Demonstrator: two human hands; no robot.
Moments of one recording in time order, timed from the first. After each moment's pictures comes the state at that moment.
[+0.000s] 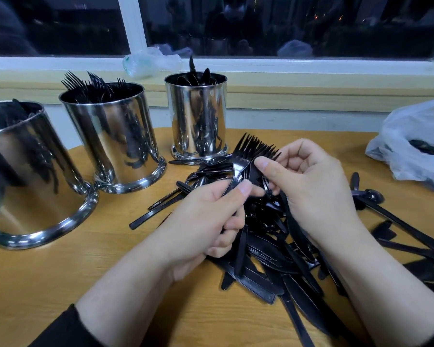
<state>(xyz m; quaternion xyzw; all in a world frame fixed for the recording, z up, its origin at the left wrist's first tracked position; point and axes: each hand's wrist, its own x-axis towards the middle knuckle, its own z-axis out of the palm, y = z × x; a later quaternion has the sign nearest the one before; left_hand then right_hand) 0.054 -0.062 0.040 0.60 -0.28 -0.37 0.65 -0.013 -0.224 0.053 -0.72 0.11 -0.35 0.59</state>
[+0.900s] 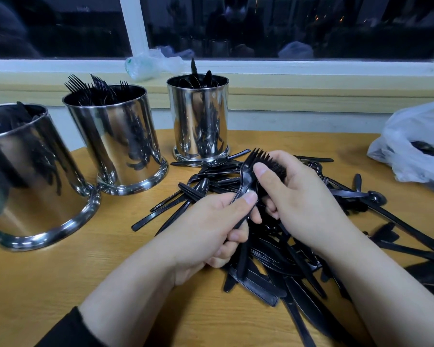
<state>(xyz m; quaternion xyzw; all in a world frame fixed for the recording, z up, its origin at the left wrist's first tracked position) 0.056 -0.060 0.036 0.63 -0.29 -0.40 0.59 -0.013 -0.224 0.046 -0.83 0.09 -0.23 0.50</state>
